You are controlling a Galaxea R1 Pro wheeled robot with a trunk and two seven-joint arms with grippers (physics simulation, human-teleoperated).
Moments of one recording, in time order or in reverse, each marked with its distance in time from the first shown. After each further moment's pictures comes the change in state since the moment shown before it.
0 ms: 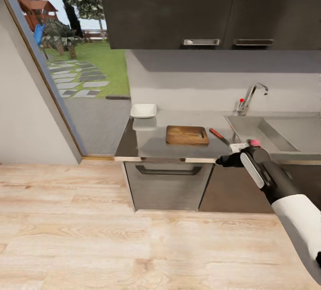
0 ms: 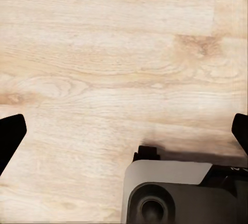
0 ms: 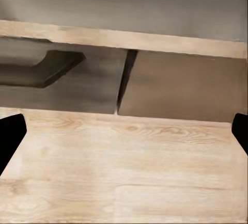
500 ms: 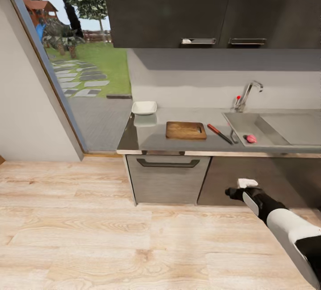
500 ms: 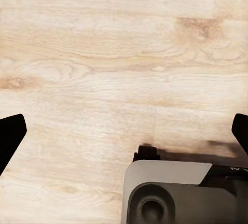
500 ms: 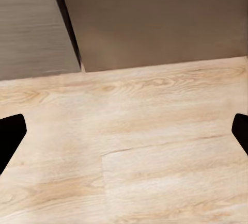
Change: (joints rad) left arm 0.000 0.000 0.000 0.000 0.000 0.000 0.000; right arm 0.001 0.052 0.011 0.759 0.000 -0.659 0.033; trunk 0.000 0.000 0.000
